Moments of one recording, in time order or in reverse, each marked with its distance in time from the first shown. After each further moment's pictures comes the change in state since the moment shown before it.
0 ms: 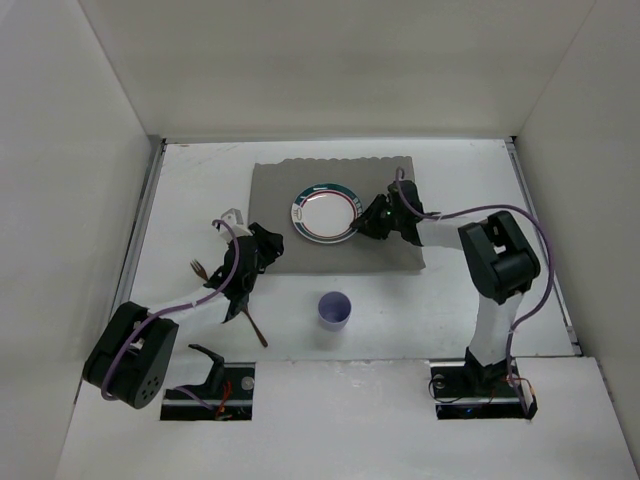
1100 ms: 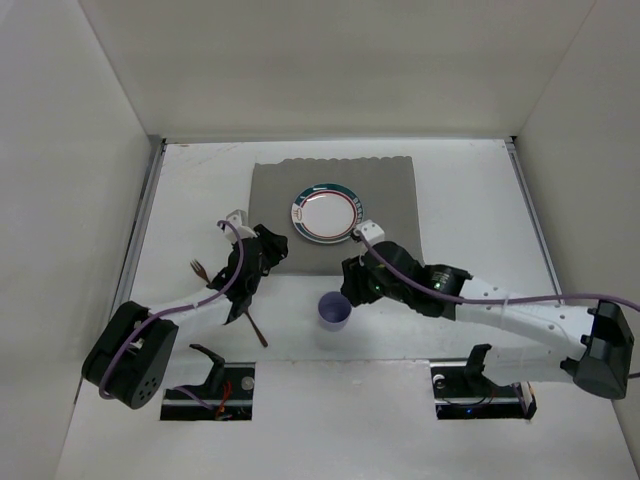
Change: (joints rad) left arm -0.047 -0.002 0.000 0.000 -0.016 0.008; right arm 0.643 -0.749 -0.164 -0.595 0.486 -0.525
